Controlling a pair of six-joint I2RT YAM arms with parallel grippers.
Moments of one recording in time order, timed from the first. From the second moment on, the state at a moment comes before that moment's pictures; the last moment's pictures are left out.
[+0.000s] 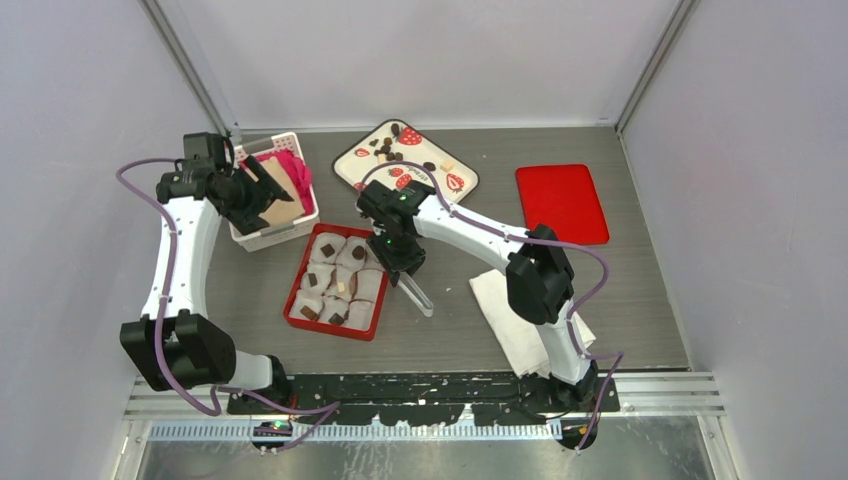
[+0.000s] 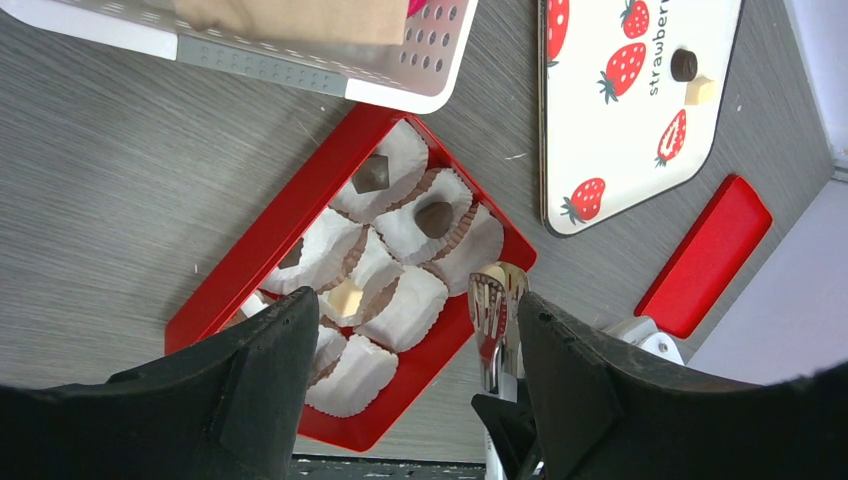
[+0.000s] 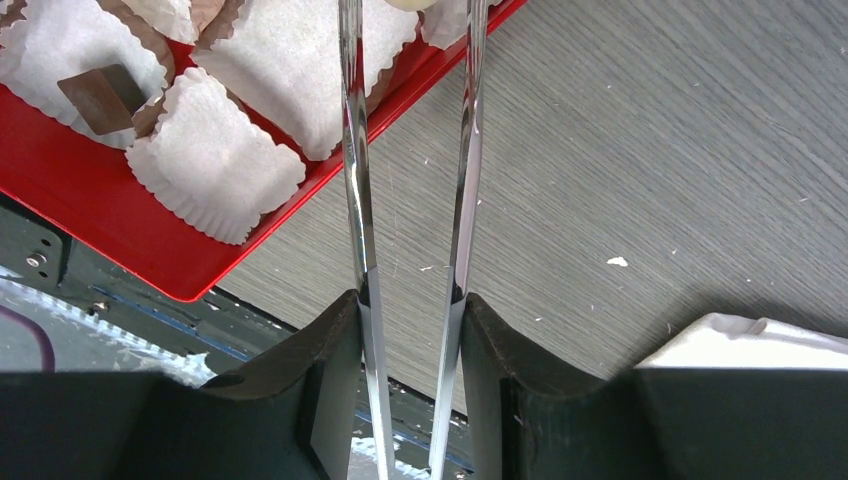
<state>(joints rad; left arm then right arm) 0.15 1.39 1.43 -1.01 0.20 -0.65 0.91 2.08 1.88 -1.13 -0.08 0.32</state>
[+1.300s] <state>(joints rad) 0.15 1.37 1.42 -1.01 0.20 -0.65 0.91 2.08 1.89 -1.14 -0.06 0.33</state>
